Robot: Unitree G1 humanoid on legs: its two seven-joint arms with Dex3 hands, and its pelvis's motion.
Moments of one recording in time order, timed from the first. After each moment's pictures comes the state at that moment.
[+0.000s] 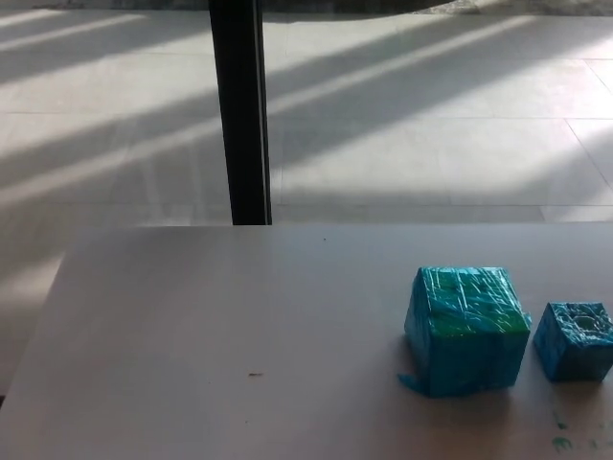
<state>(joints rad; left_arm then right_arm) 0.04 0.71 0.29 1.15 -0.06 -0.03 -0.32 0.20 -0.64 -0.41 1.03 0.04 -0.26 0.12</state>
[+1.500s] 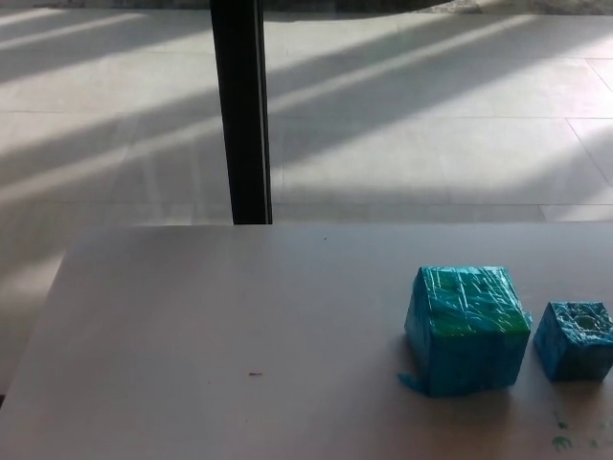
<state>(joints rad) 0.04 0.72 0.30 1.18 -0.09 -0.03 -0.39 0.02 -0.78 -0.71 0.35 0.28 -0.14 0.15</state>
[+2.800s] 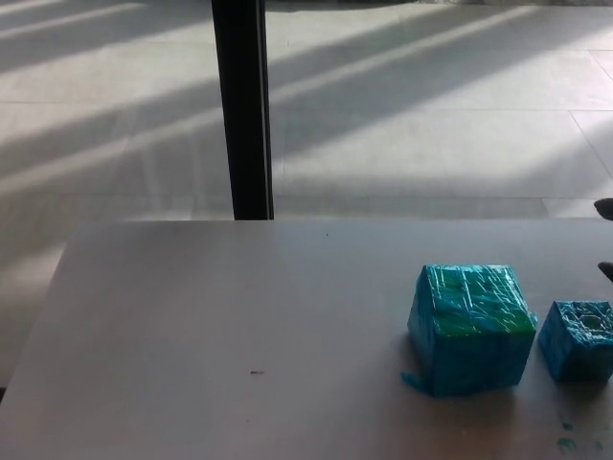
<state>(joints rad) 0.01 0.73 0.29 1.19 -0.10 -0.03 -0.39 -0.49 -0.75 0.08 0.42 -0.06 0.03 0.25</state>
